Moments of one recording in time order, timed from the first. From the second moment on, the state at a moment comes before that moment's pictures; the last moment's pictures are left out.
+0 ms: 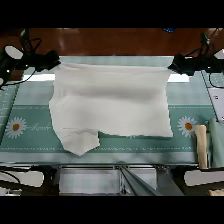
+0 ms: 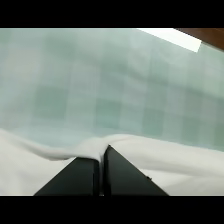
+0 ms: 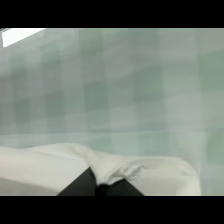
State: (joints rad) left arm 0.08 -1.64 1.47 1.03 -0.79 -1.51; right arm -0.19 -1.63 1.47 -0.91 0.97 1.43
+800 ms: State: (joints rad) left arm 0.12 -1.69 1.37 1.13 -1.31 -1.29; right arm -0.21 -1.71 1.39 -1.15 1.33 1.40
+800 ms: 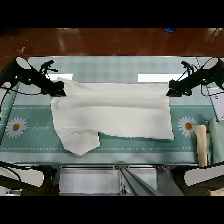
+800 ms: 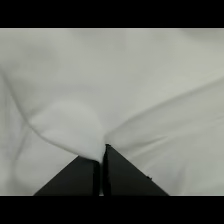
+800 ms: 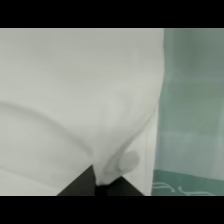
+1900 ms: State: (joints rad) left arm 0.50 -1.20 0.68 1.12 -1.34 -1.44; right arm -0.46 -1.06 0.69 -0.99 1.08 1.34
